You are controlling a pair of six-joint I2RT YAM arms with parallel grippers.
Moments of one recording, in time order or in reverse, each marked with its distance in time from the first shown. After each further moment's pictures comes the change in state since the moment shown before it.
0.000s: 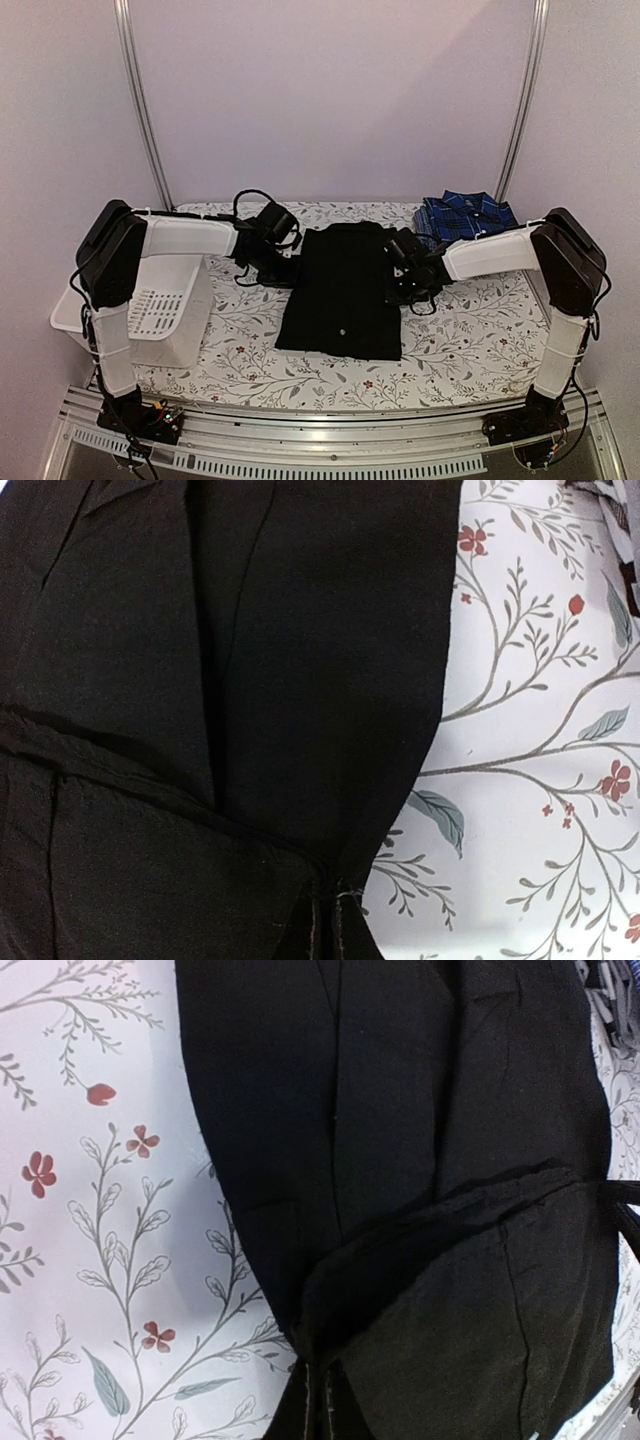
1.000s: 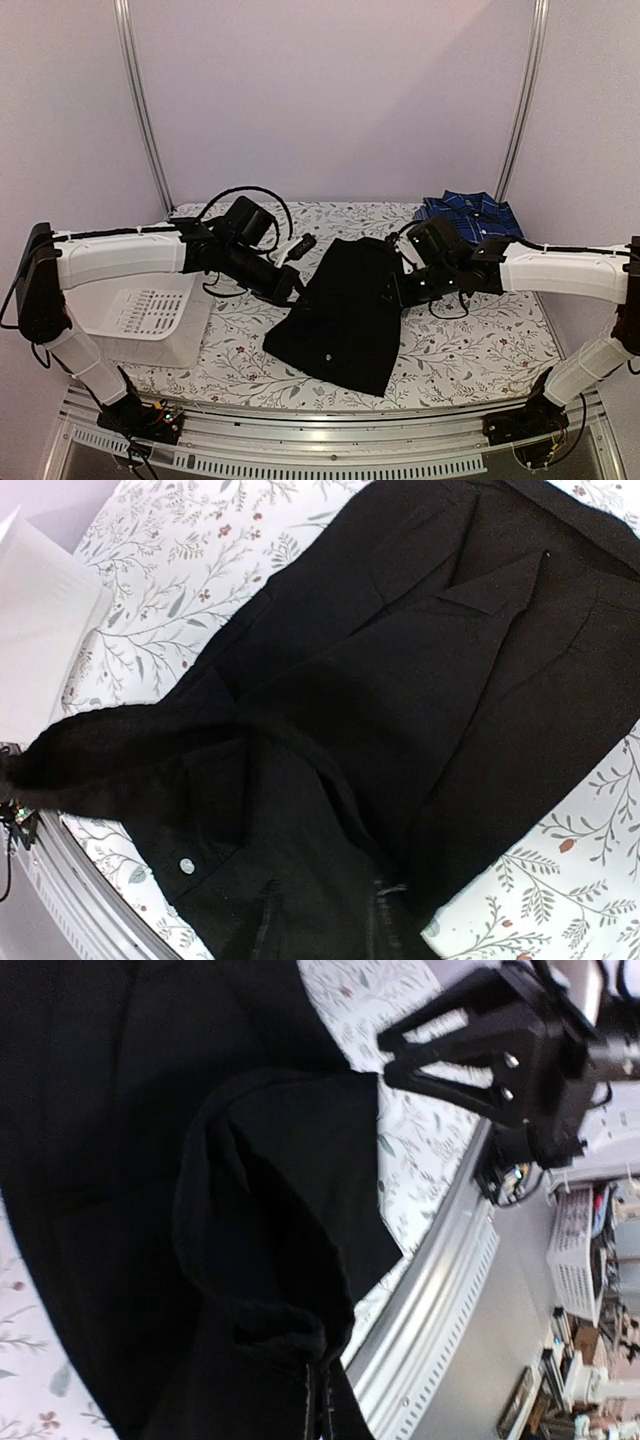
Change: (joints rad) left arm -0.106 -0.409 -0.219 -0.018 0.408 0.127; right arm 0.105 -0.423 -0.134 -0.046 -0.250 -0.113
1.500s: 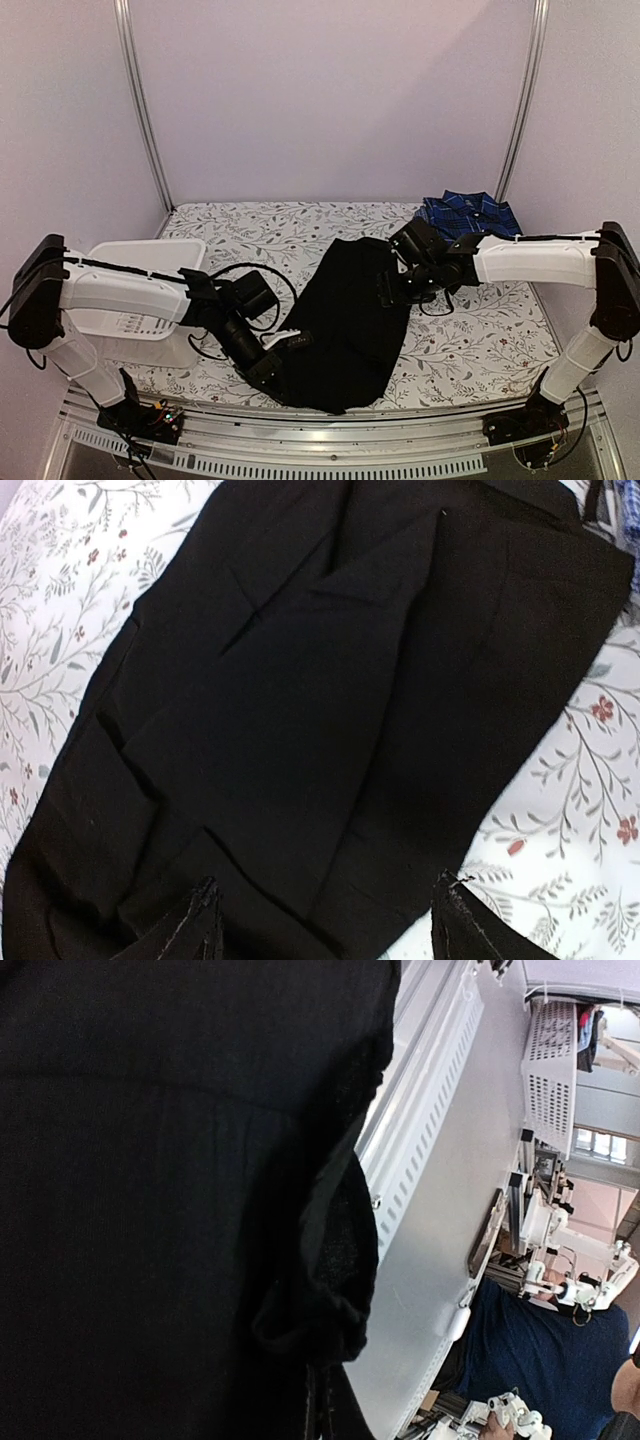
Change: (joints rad) left arm -0.190 -0.029 -0.304 -0.098 0.286 0.046; right arm -0.009 0.126 0.063 -0.105 0.176 0.118
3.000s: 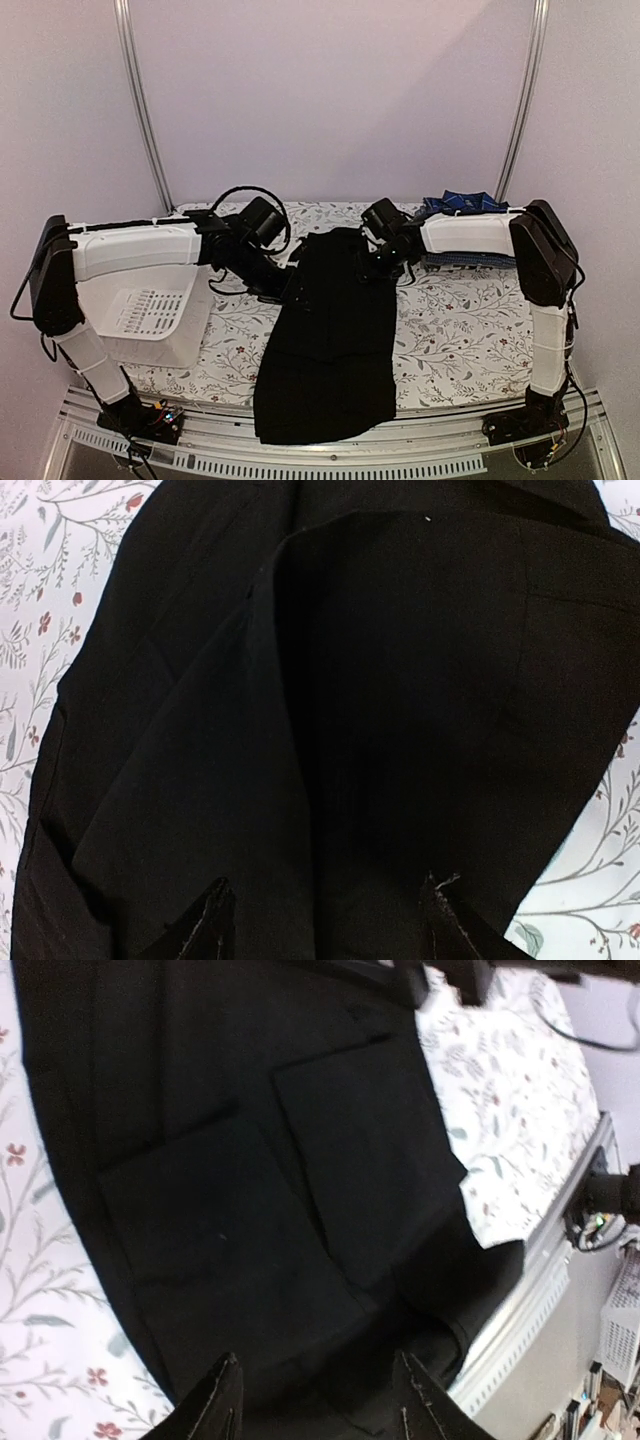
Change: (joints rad) left arm 0.164 0.105 0.397 -0.079 -0.478 -0.119; right arm -0.117 0.483 0.460 0.000 -0.088 -0.178
